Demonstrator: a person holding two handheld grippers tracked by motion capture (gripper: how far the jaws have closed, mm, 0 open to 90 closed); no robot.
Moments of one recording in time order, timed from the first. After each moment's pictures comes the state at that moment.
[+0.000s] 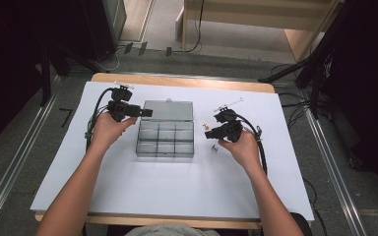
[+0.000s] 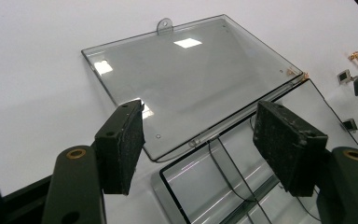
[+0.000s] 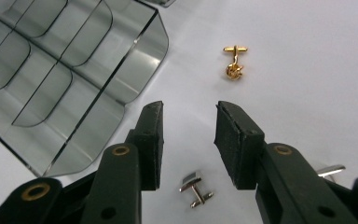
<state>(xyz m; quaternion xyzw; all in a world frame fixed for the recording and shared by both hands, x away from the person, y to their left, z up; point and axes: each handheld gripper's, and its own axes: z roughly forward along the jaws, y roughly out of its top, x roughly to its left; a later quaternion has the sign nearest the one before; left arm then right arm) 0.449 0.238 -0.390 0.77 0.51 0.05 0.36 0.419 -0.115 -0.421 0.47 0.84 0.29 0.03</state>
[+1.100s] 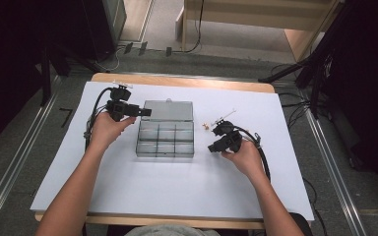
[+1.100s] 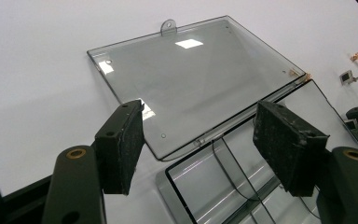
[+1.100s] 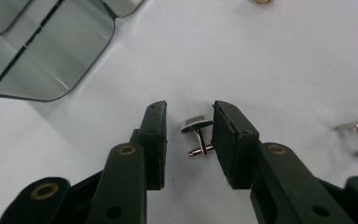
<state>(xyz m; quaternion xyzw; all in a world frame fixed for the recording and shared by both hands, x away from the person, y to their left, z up) 0.450 0.240 -0.390 0.77 0.52 0.05 0.36 0.402 -0.113 -0.447 0.42 0.88 0.21 0.03</state>
